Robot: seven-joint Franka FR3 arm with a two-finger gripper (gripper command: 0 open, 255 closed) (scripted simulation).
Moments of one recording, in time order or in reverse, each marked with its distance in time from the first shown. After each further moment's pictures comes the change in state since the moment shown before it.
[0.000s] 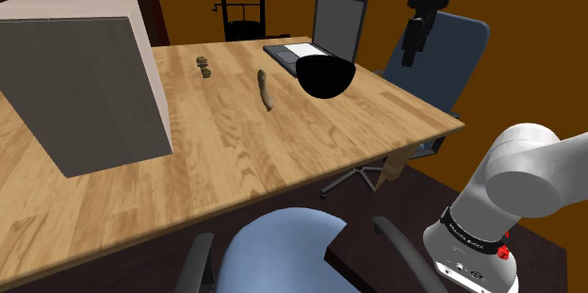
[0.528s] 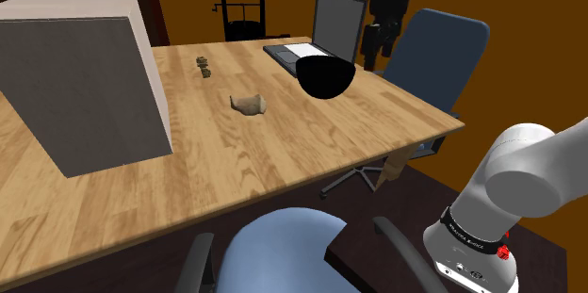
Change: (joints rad) arm -0.005 0.171 0.093 0.066 0.068 0.104 0.164
